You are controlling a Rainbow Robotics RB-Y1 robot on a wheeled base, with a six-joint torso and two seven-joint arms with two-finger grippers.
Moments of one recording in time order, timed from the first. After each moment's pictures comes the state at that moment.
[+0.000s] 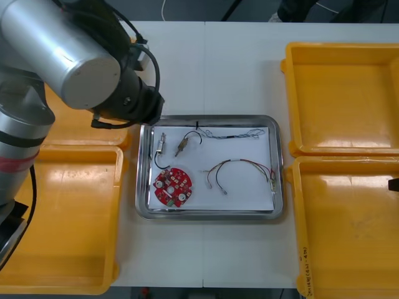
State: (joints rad) right arm -0.05 -0.46 -0.53 -2.29 -0.63 1.92 1.55; left arm -0.75 0.50 -0.30 -2.01 0.59 1.86 -0.98
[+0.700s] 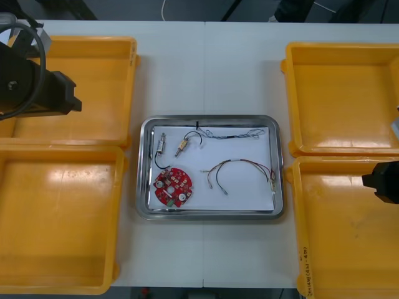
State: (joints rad) right arm -0.05 -0.46 -0.39 -2.44 -0.65 1.92 1.55; left arm -0.56 0.72 0.09 -2.12 0.80 1.91 -1.01
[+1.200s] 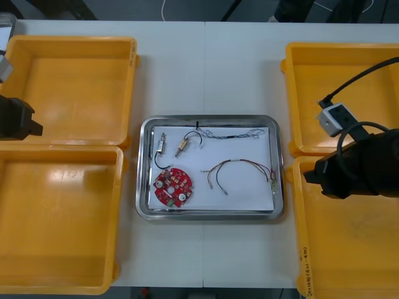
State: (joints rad) right arm -0.20 -0.49 -0.12 -2.44 -0.77 1.92 1.55; left arm -0.36 0.80 0.25 -2.12 0.87 1.91 -1.18
